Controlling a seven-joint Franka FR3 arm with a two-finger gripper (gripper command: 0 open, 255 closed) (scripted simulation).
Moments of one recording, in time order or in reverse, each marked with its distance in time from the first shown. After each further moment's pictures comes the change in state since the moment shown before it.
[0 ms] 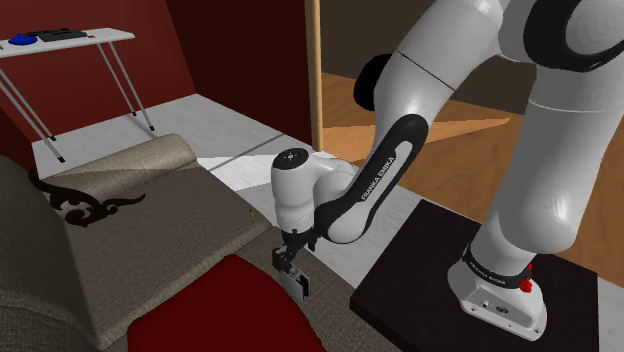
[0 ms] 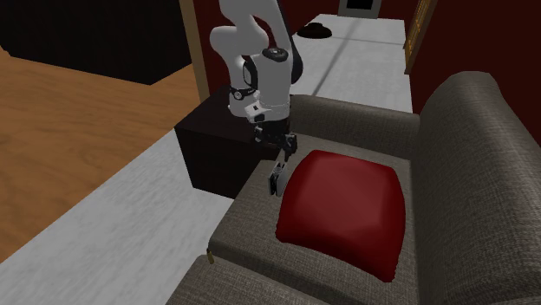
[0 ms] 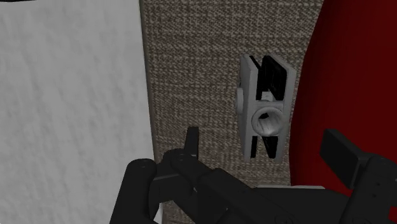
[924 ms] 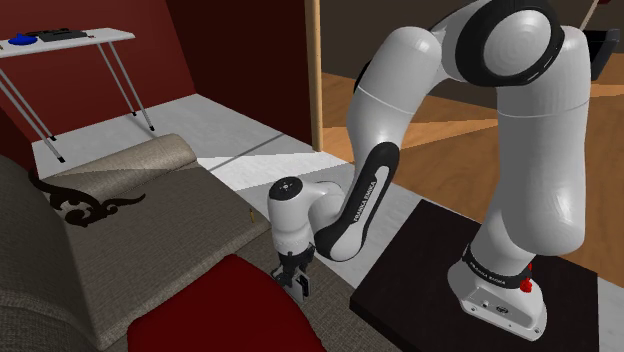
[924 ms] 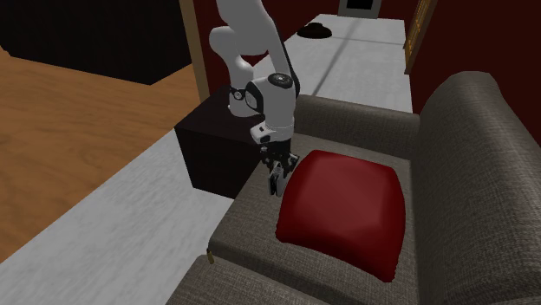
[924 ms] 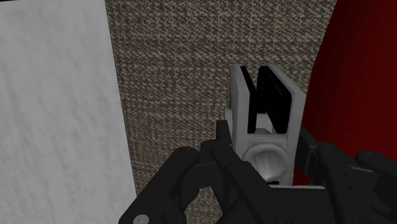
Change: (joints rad) arm 0.105 0.214 -0.113 0.070 -0.208 0.112 0.181
